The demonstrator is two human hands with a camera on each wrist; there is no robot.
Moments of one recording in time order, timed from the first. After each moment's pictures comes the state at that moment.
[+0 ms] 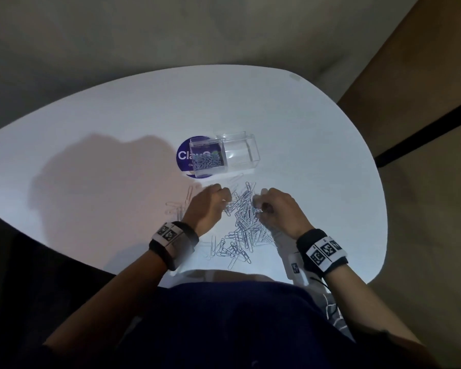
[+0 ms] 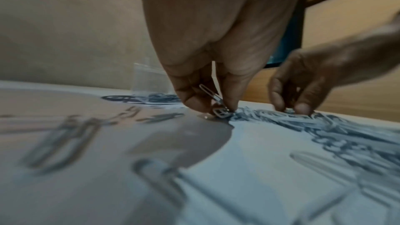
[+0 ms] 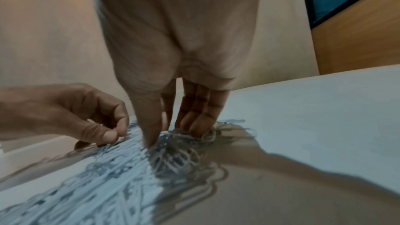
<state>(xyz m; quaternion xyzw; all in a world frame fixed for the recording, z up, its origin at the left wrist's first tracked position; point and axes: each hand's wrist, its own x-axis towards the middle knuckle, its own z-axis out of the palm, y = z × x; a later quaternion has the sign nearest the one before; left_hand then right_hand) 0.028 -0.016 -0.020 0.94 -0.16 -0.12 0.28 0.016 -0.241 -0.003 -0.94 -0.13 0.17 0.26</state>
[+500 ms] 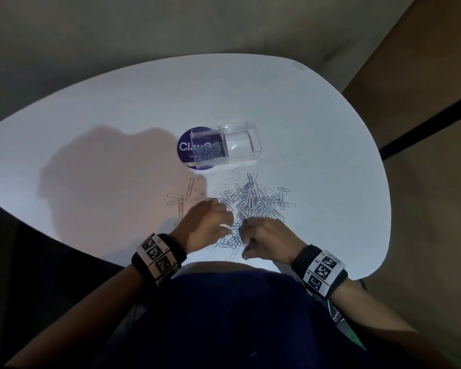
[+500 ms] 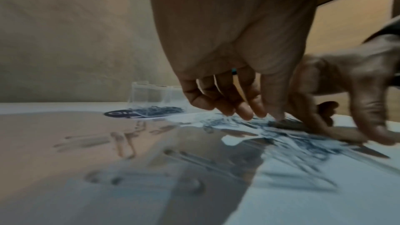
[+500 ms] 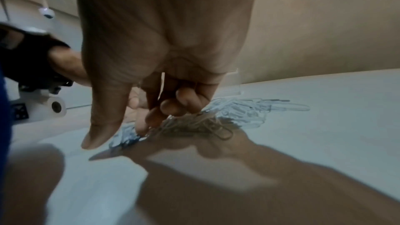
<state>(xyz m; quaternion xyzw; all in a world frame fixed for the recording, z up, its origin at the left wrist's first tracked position) -0.013 0.002 -0.018 0.91 -0.32 -0.13 0.21 -0.040 -0.220 -0.022 -0.90 -0.31 0.25 0.20</state>
